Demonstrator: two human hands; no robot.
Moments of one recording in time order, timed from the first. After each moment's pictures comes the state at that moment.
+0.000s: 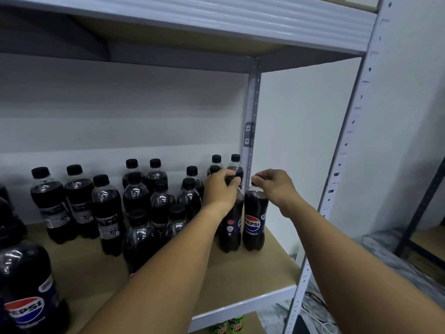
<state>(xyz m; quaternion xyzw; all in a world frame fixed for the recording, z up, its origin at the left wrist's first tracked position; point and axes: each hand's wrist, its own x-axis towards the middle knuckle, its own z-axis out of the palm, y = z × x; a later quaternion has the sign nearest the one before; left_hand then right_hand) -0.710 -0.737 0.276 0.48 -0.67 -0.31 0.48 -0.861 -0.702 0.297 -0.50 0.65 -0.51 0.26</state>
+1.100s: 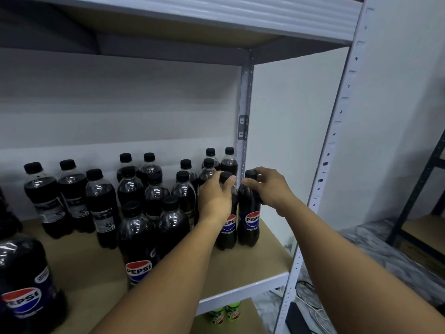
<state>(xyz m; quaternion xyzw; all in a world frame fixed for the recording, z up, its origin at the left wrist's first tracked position) -0.714 -0.706 0.253 0.48 -0.65 -0.29 0.52 -0.860 -0.677 0.290 -0.56 0.66 -0.45 0.23</state>
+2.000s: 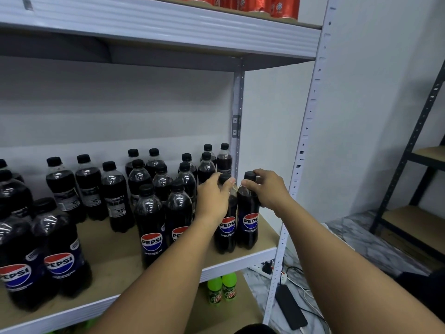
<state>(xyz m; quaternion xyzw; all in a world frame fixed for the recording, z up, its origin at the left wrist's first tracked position) -0.689 -0.636 0.258 0.44 -0.67 -0.31 0.51 -0.838 -0.593 0.296 -0.55 0.67 -0.45 0.19</state>
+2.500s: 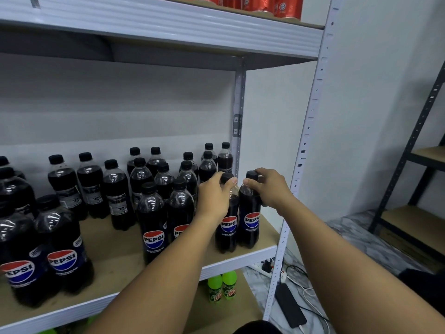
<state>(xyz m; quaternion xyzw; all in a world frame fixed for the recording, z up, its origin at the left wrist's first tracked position) -0.685 -0.634 0.258 0.43 -0.69 -0.30 0.50 -0.837 -0.592 0.298 -0.56 0.68 -0.44 0.20</state>
